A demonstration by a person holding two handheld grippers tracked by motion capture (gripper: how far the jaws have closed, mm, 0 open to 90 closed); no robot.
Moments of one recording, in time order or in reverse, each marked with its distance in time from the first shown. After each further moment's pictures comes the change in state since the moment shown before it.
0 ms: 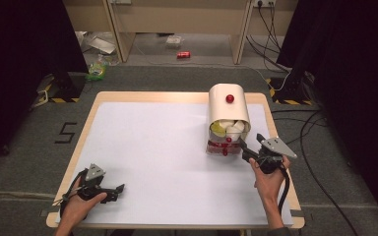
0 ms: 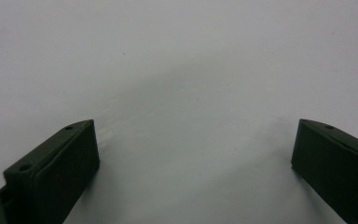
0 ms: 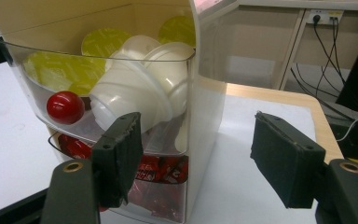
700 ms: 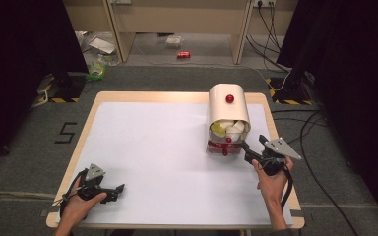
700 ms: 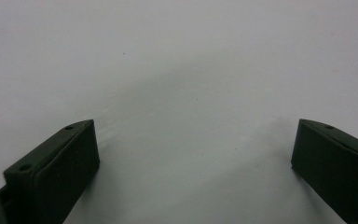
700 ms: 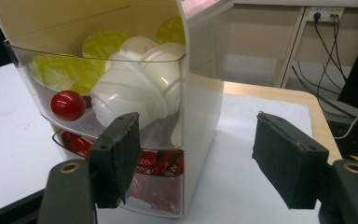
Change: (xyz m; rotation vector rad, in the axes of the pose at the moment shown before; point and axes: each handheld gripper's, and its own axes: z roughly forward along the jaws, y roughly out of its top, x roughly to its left) left arm 0.000 0.000 0.000 -0.001 -0.001 -0.002; right arm -0.004 0.000 -0.009 0.005 0.006 0.013
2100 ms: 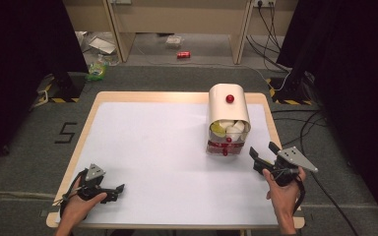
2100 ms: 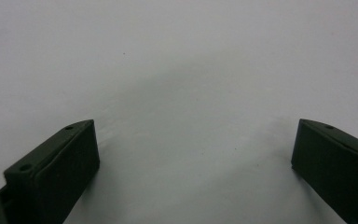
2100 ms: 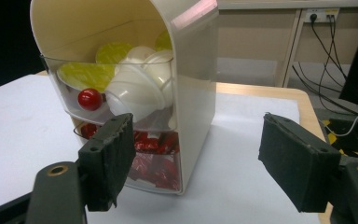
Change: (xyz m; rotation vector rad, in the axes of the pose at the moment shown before) left arm 0.000 0.000 0.000 0.002 0.002 0.004; right arm -0.007 -0.004 -0.038 -0.029 0.013 0.045
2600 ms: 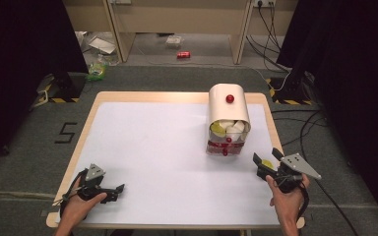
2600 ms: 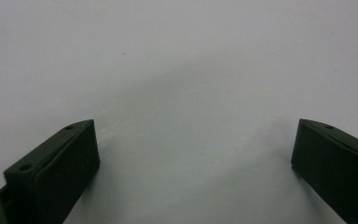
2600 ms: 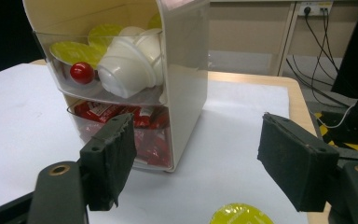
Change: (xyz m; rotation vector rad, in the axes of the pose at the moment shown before) left arm 0.000 0.000 0.000 -0.001 0.000 0.000; right arm -0.004 -0.013 -0.013 0.022 -0.019 -0.005
